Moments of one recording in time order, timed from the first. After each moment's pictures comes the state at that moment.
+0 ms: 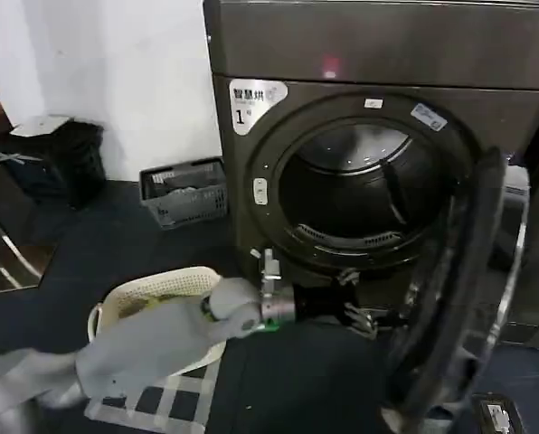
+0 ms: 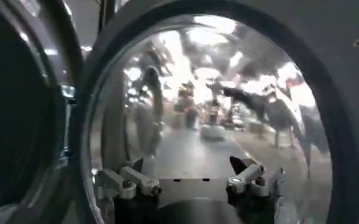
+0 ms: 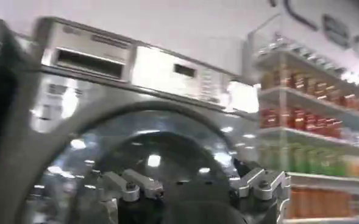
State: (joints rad) left arm 0.11 -1.09 0.80 -1.62 -1.10 -0.06 0.52; right arm -1.52 0.97 1.86 1.66 0.59 -0.09 -0.32
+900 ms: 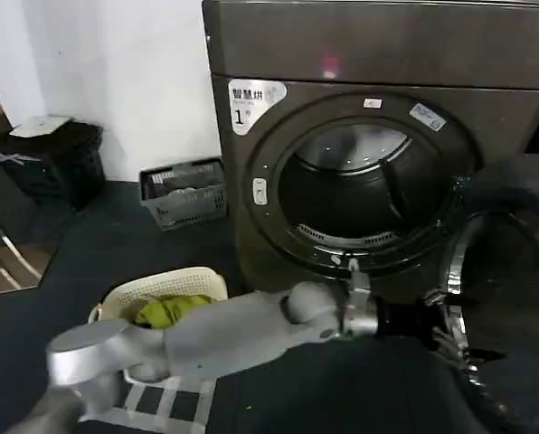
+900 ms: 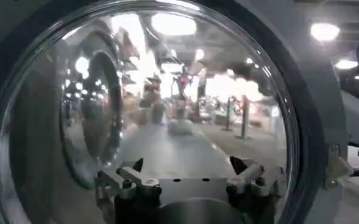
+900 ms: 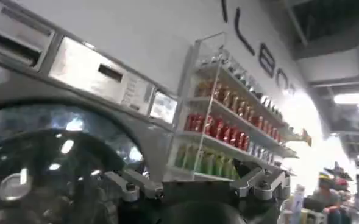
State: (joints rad) left arm 0.02 -1.43 0.91 -1.41 -1.10 -0.07 0.48; right arm -1.62 0.95 2.07 1.77 0.56 -0.24 -0.17
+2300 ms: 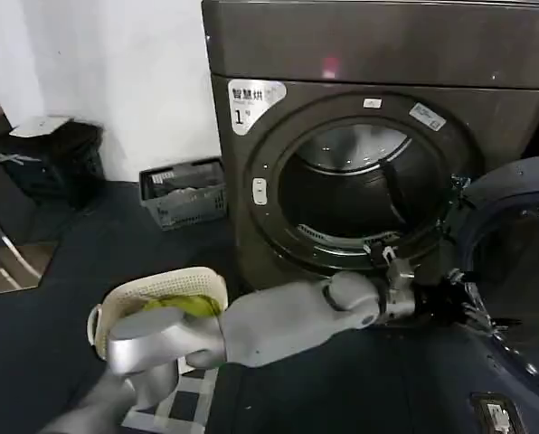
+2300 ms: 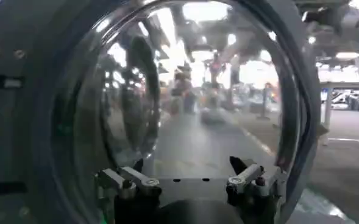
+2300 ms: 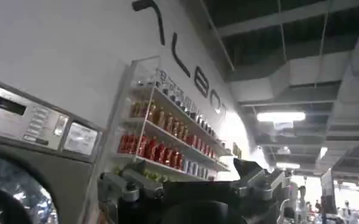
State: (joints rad) left arm -0.02 -1.61 0.94 -1.13 -1.07 -0.08 0.38; right arm -1.63 0.90 2.26 1.73 0.52 -0.29 -0.10
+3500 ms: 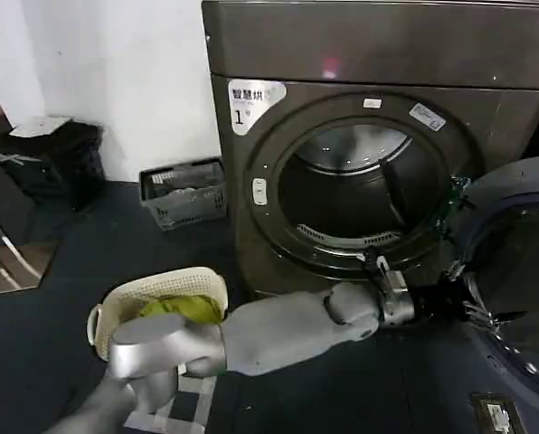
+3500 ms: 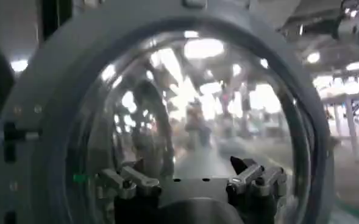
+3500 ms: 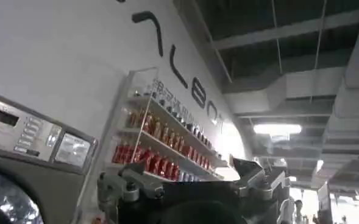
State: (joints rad) left arm 0.01 -1.61 0.98 -1.16 -1.01 -0.41 0.28; right arm -1.65 0.89 2.29 1.72 0.52 -0.21 -0.12
